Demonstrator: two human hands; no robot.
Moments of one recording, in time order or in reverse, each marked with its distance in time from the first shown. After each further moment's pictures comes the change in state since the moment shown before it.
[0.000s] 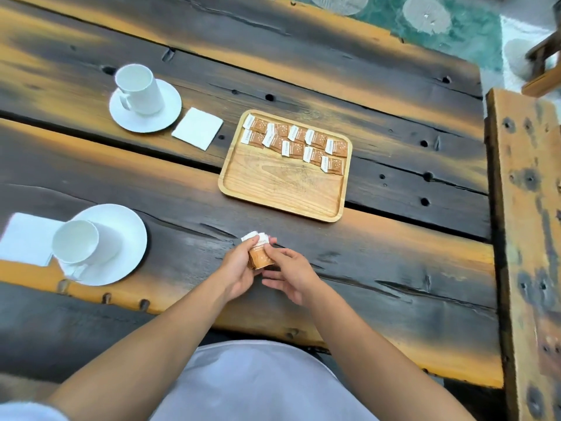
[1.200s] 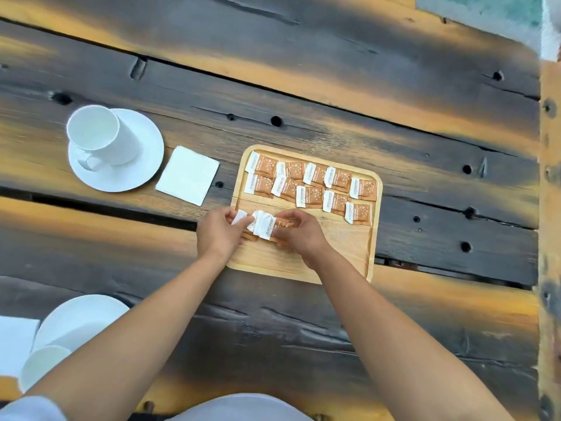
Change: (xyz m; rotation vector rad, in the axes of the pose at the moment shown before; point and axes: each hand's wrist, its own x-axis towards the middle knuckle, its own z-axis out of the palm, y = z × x) left_hand 0.149 0.193 0.012 1.134 0.485 0.415; right_hand 0.159 -0.186 0.032 -0.287 0.222 -0.165
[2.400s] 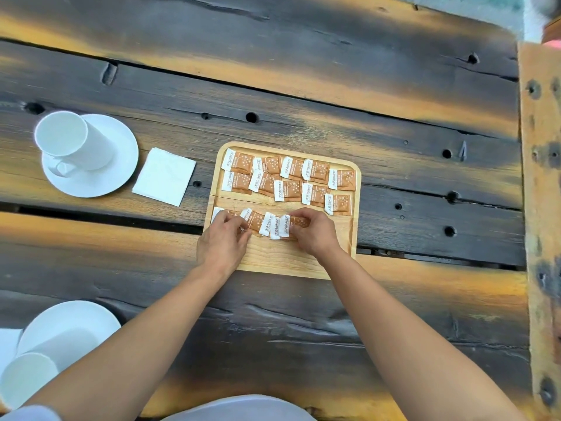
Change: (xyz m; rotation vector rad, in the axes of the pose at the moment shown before) left_hand -0.033 0.000 0.033 0.433 -0.027 0.399; right_hand -0.006 0.018 -0.064 -0.368 0.176 -0.142
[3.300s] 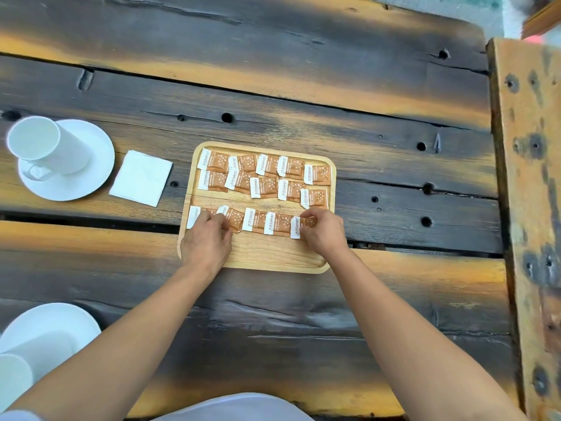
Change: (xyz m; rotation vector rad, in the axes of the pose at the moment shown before) left_hand -0.009 0.029 0.000 0.064 0.019 -0.062; right_hand -0.004 0.038 -0.052 -0.196 0.107 0.004
